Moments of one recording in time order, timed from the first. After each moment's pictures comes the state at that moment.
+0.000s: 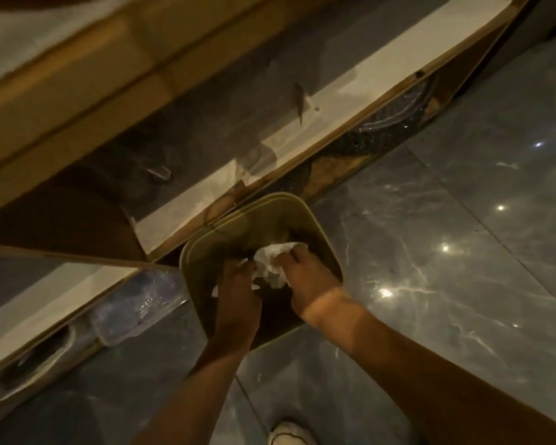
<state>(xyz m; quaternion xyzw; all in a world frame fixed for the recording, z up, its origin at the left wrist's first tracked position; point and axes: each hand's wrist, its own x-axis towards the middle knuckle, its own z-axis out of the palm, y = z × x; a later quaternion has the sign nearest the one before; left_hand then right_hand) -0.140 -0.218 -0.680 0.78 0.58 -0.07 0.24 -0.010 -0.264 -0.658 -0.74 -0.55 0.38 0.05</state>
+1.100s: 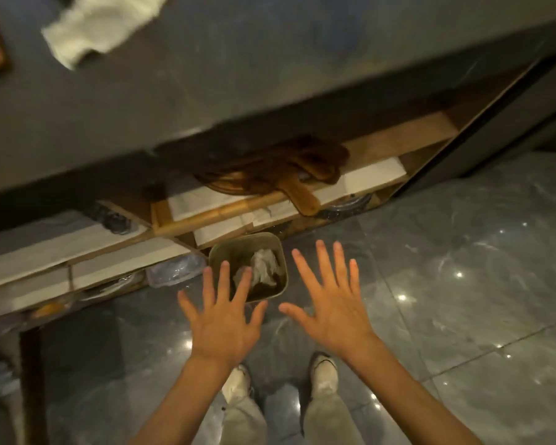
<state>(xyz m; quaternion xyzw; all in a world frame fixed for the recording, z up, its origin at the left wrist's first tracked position) -0.112 -0.322 -0.285 0.76 0.60 -0.16 0.20 0.079 -0.369 -0.286 -0.73 -0.65 0.22 0.01</state>
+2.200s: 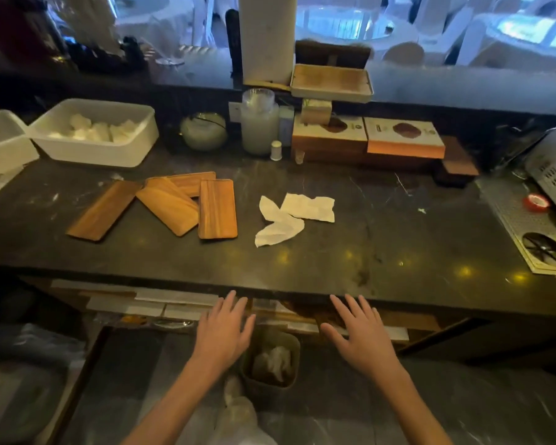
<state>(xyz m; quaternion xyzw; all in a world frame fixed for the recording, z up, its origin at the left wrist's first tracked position) -0.168 -0.289 0.057 0.67 0.71 0.04 0.21 0.119 -0.276 0.052 -0.65 -0.73 0.21 0.02</state>
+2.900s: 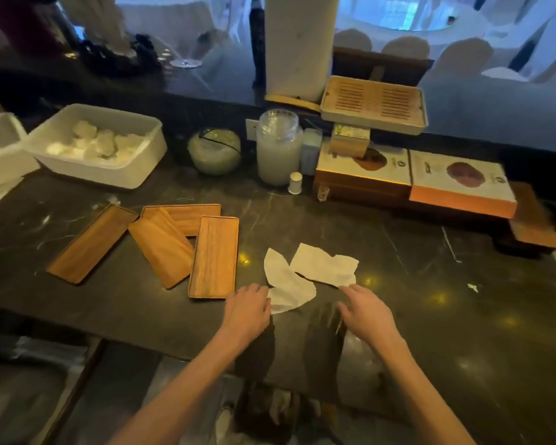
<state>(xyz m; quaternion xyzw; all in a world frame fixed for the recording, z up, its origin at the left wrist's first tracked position) -0.140 -0.031 0.048 0.69 0.71 0.02 0.15 0.109 0.020 0.056 -0.61 -0.77 0.19 -0.03</state>
